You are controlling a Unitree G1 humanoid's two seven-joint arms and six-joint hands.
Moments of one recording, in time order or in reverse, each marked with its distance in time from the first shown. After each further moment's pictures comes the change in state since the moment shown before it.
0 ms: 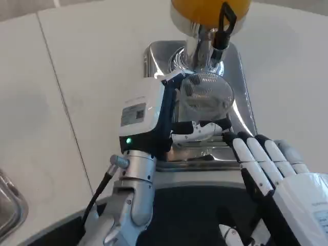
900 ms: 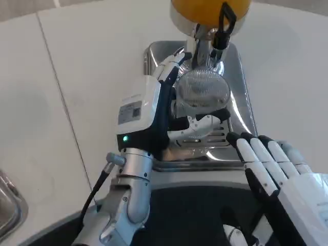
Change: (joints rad) left arm -0.021 0.021 -0.001 0.038 -0.041 -0.047 0.008; right arm -0.004 -0.026 -0.035 0.009 0.058 0.005 0.001
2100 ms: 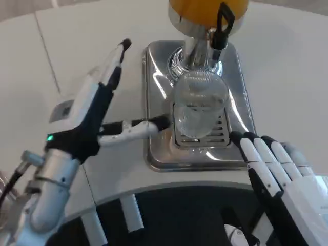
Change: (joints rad) left arm 0.263 0.342 0.228 -0.394 -0.204 -0.130 -0.421; right arm 0.038 0.014 0.029 0.000 0.005 0.002 -0.044
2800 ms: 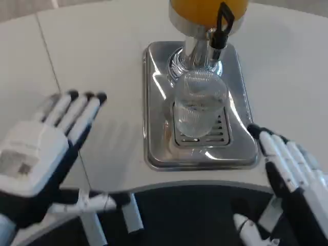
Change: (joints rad) left arm 0.540 0.200 0.206 -0.504 0.369 0.072 -0.061; right arm 0.050 0.067 0.007 -0.034 0.164 0.041 -0.013
